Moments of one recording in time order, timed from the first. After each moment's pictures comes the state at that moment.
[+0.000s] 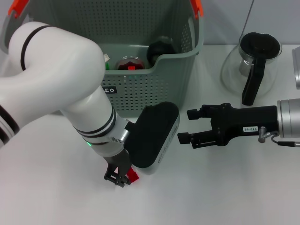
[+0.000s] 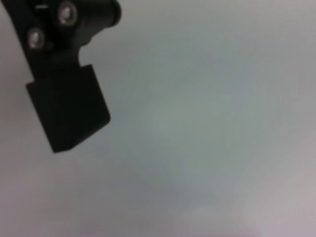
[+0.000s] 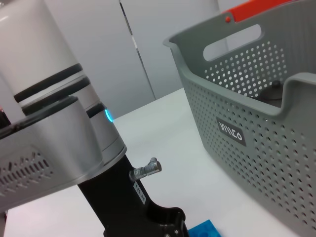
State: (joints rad) left arm -0.68 -2.17 1.75 1.17 2.69 1.41 -1.67; right arm 0.63 2.02 -1.11 -0.57 -1.79 -1.41 1.53
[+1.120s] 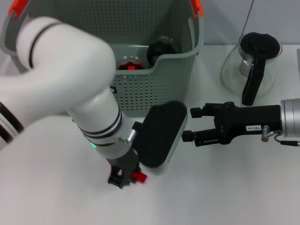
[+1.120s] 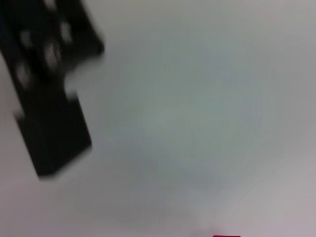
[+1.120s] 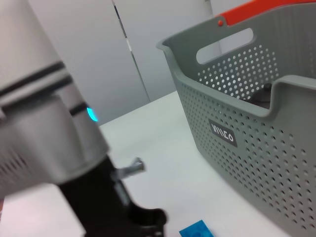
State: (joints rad) left arm -0.70 -2.18 1.77 1.23 2.67 1.50 -1.78; right arm 0.62 2.02 -1.10 -0.57 -1.79 -1.41 1.52
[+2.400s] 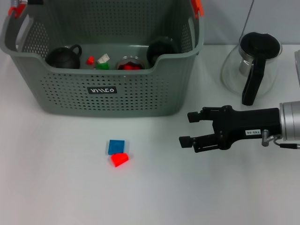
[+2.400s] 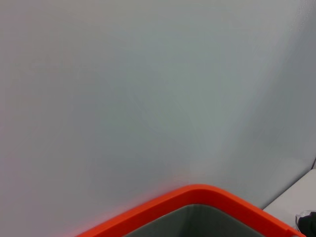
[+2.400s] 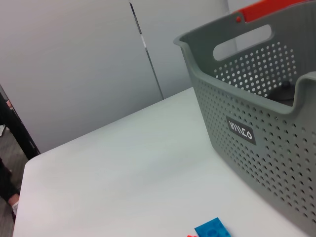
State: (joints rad) left arm -0.89 -1.98 0.80 0.98 2.26 1.18 -2.17; right arm 0.62 2.02 -1.11 -0.57 -1.79 -1.44 1.51
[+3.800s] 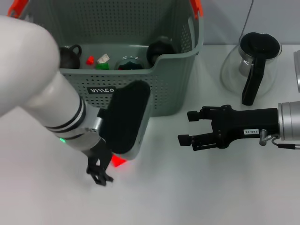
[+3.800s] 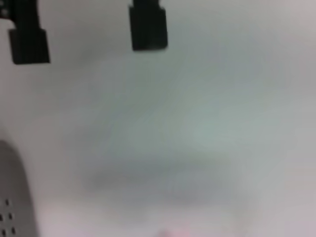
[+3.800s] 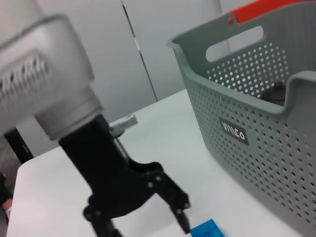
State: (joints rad) left arm -0.54 -2.17 1.66 1.43 2.76 1.54 -1.76; right arm 0.62 2.02 -1.10 -0.56 -1.79 -1.42 1.51
